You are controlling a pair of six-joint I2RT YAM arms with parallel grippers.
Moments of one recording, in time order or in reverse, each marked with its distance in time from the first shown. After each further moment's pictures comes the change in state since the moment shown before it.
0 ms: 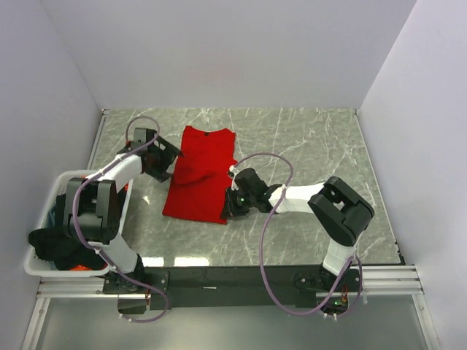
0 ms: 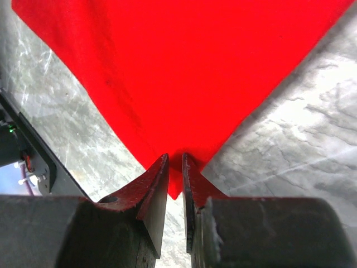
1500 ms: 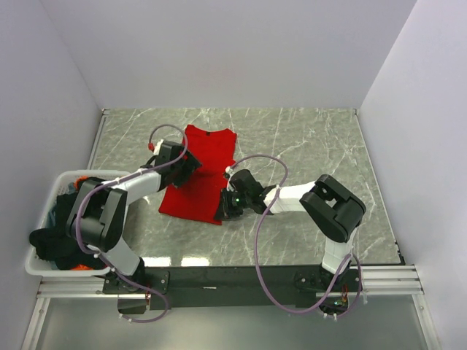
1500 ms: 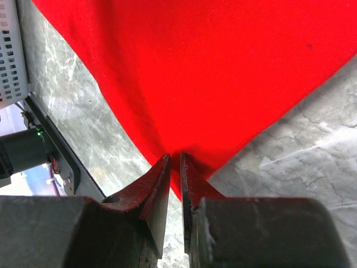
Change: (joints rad) left arm -0.244 -0.048 -0.190 0.283 -0.205 0.027; right arm 0.026 0.066 0.023 0.081 -0.045 0.094
